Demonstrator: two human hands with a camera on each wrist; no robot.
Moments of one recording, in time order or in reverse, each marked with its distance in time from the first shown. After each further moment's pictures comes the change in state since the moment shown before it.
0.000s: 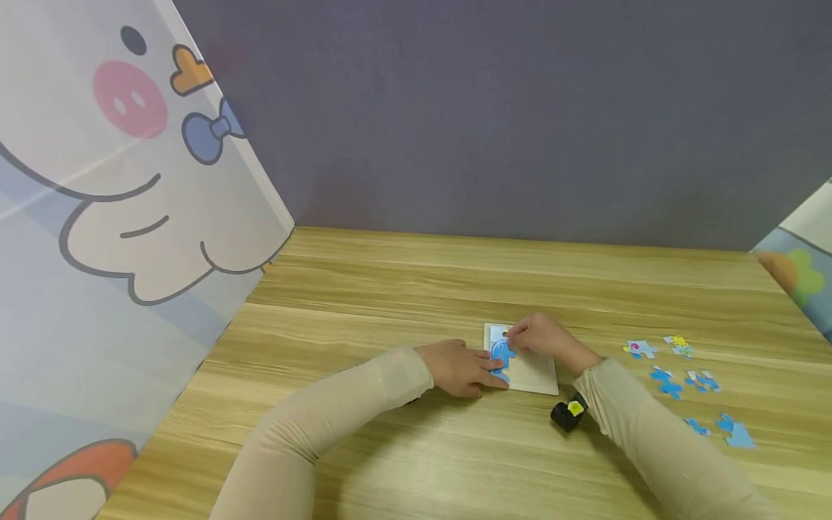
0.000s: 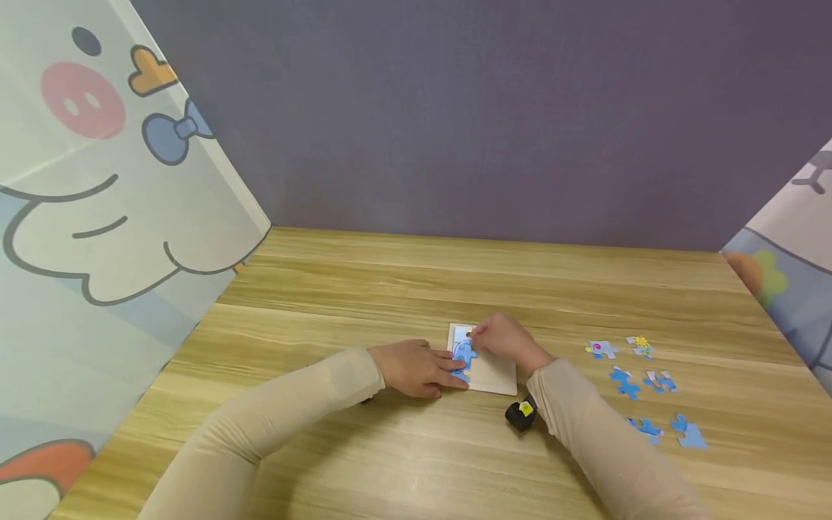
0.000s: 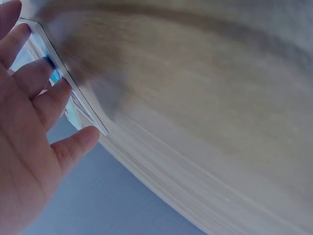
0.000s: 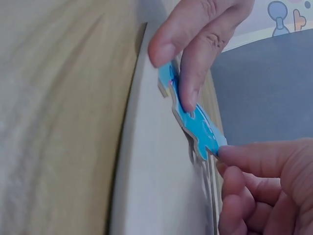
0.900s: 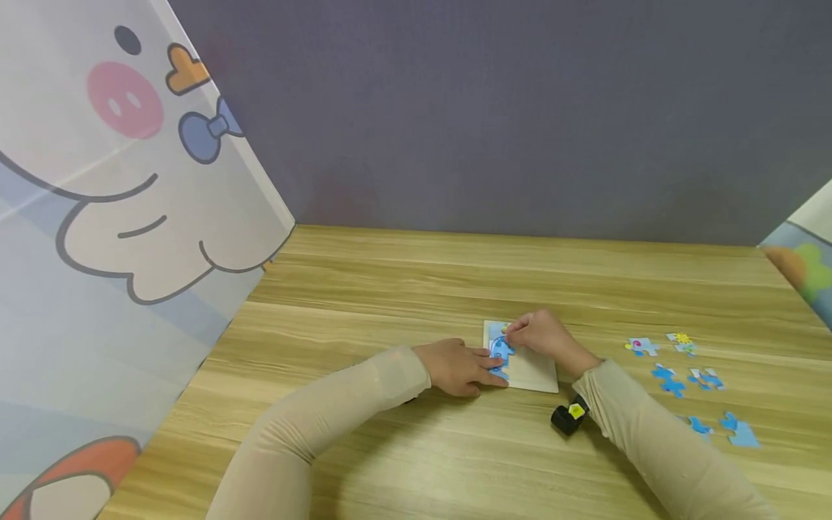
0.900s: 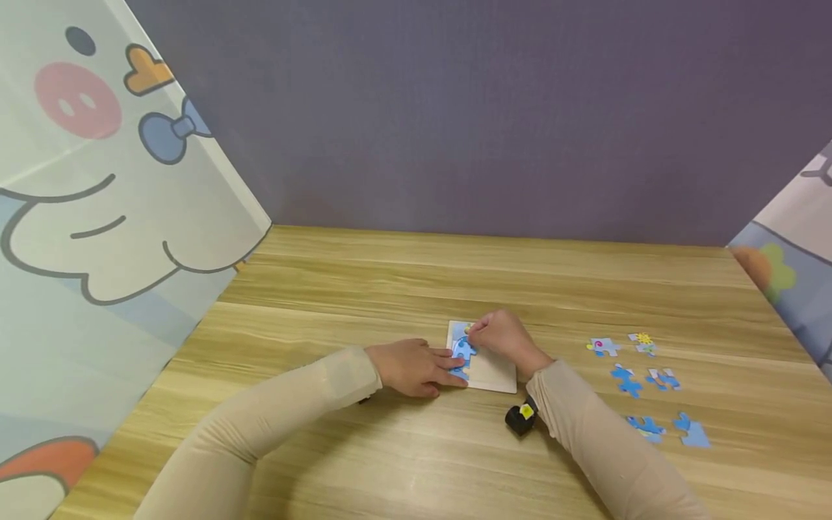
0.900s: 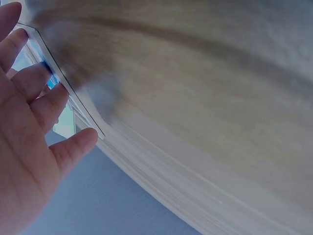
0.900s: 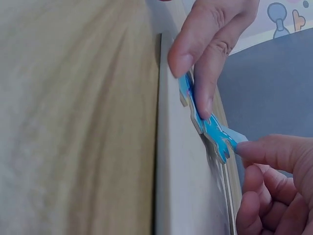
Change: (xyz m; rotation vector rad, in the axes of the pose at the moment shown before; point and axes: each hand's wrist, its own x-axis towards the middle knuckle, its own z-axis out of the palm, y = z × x) left_hand 0.000 0.000 0.001 -0.019 0.004 0.002; right_hand 0.000 0.002 0.005 -0.023 0.115 0.052
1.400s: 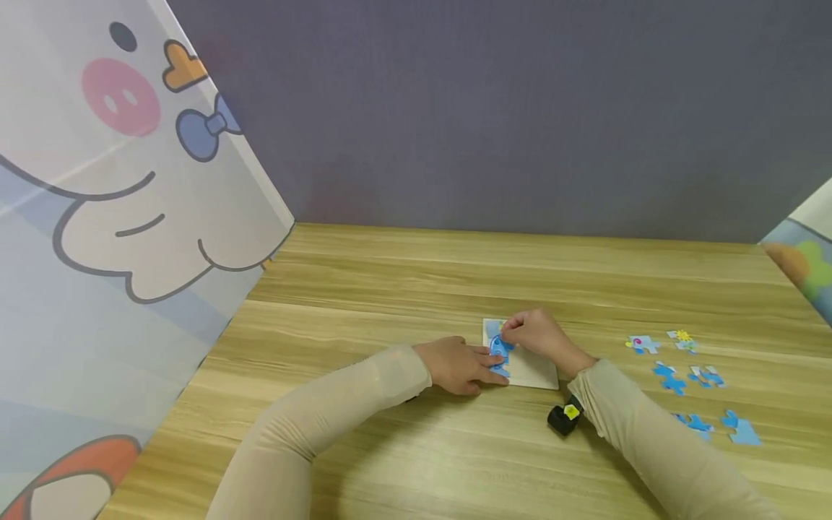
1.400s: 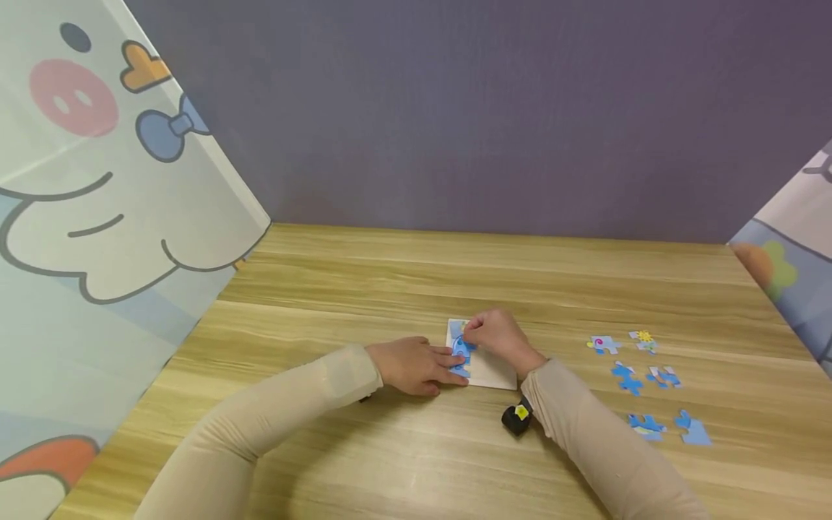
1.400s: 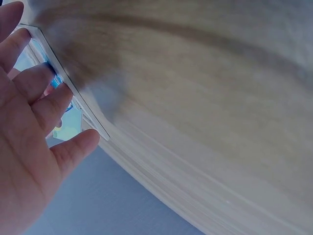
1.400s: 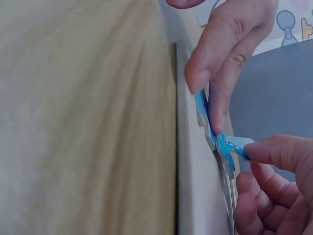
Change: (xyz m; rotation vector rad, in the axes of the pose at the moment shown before) left_hand 0.002 0.000 -0.001 0.004 -0.012 0.000; right_hand 0.001 -0.005 0.007 0.029 0.035 -0.028
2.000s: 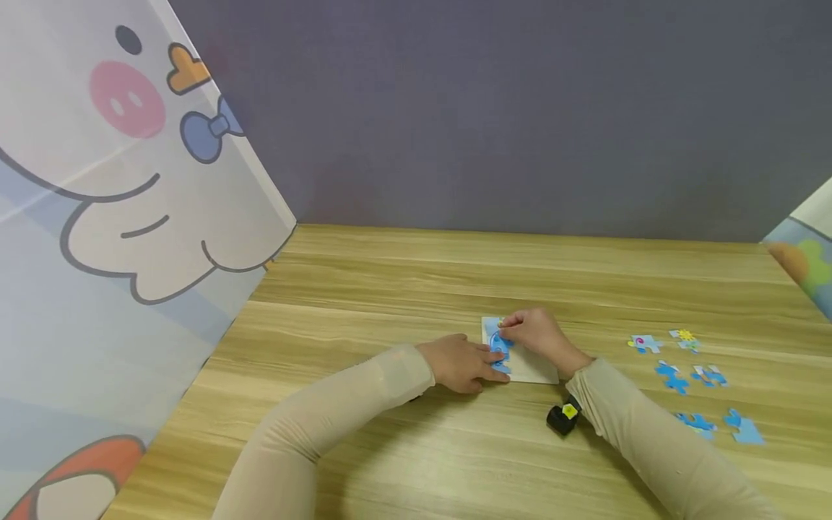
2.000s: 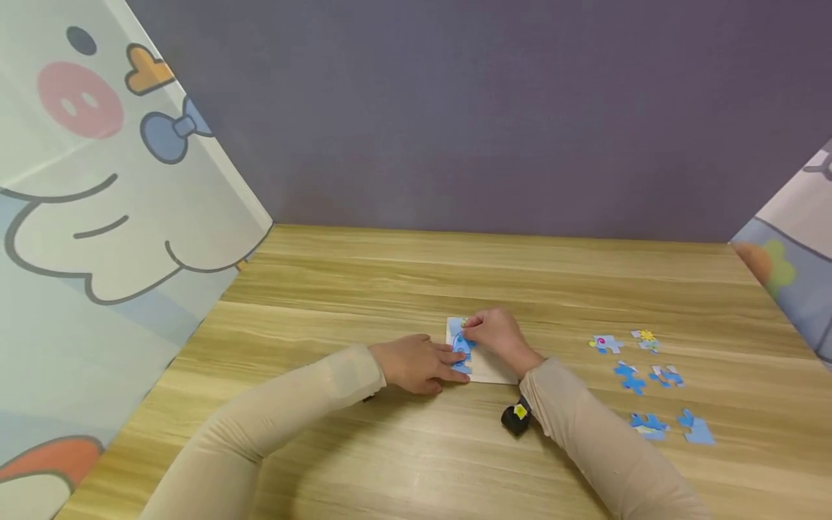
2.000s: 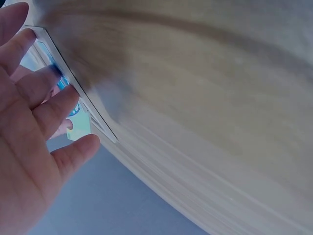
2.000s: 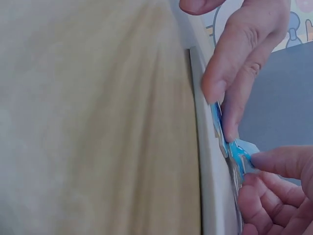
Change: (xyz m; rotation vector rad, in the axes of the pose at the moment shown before) left_hand -0.001 0.001 -0.001 0.025 0.022 -0.026; right_hand 0.006 0.002 0.005 -0.015 0.048 -0.015
